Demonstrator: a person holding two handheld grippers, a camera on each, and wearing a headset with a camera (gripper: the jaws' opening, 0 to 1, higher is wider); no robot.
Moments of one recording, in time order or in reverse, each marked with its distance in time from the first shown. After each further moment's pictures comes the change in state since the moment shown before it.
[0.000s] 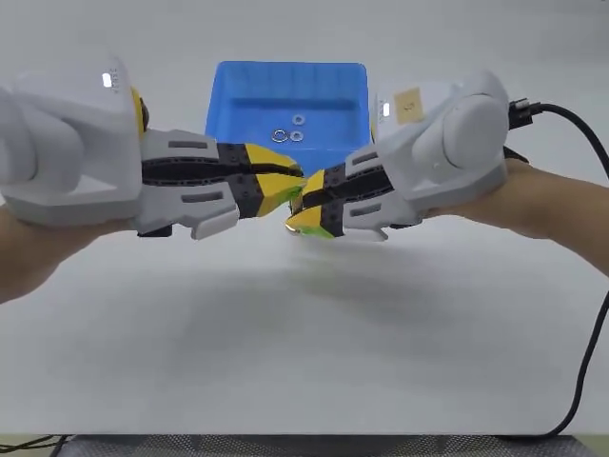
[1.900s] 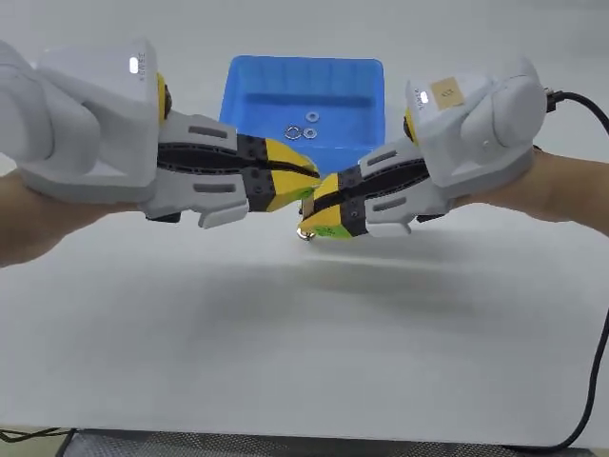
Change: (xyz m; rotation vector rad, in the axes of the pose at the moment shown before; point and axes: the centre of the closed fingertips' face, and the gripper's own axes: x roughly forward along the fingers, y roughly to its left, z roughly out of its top) left arm 0.002 0.000 -0.001 0.088 0.046 -0.084; right arm 0.000 0.007 0.004 0.031 -0.122 0.173
